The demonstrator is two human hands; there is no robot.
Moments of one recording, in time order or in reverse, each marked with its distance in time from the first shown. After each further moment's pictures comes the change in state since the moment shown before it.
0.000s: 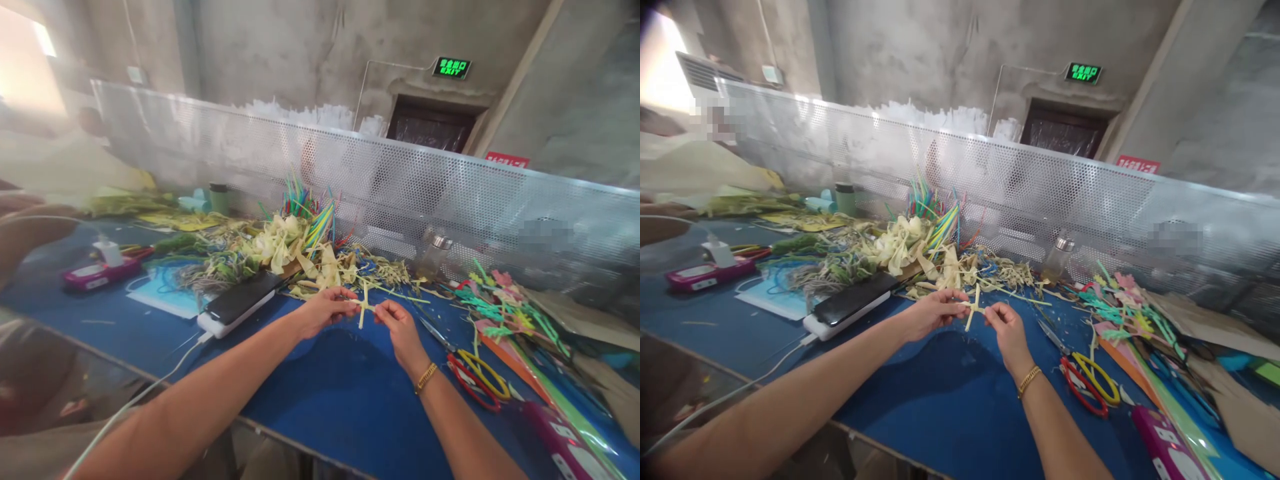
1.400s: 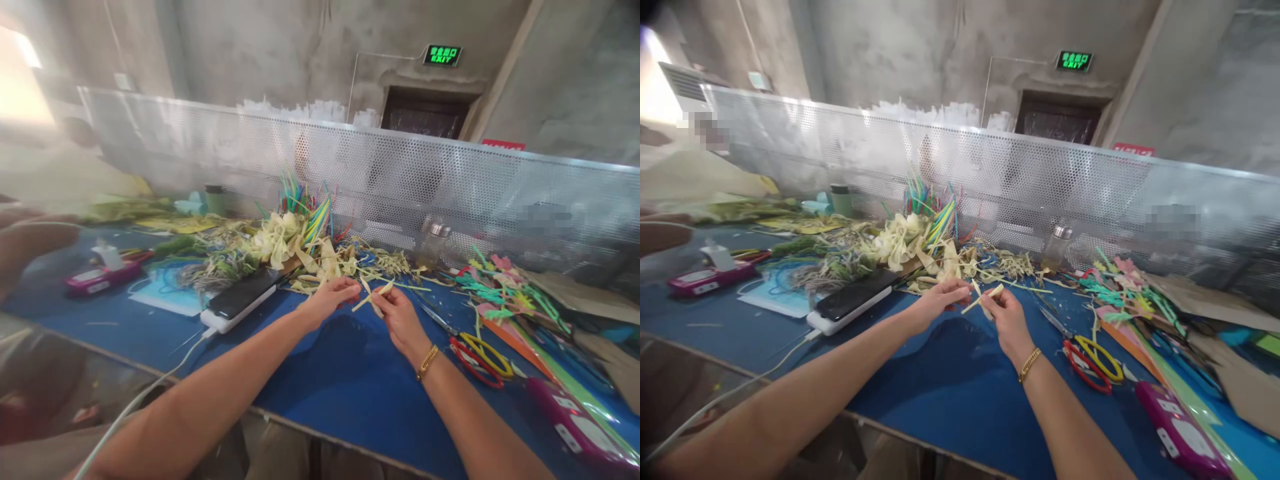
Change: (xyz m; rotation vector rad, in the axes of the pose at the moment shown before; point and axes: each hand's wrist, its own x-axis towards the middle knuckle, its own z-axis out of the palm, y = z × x) left_hand 0.001 -0.007 0.003 0.295 0.030 0.197; right_hand 0.000 0.003 0.011 0.346 0.061 0.140
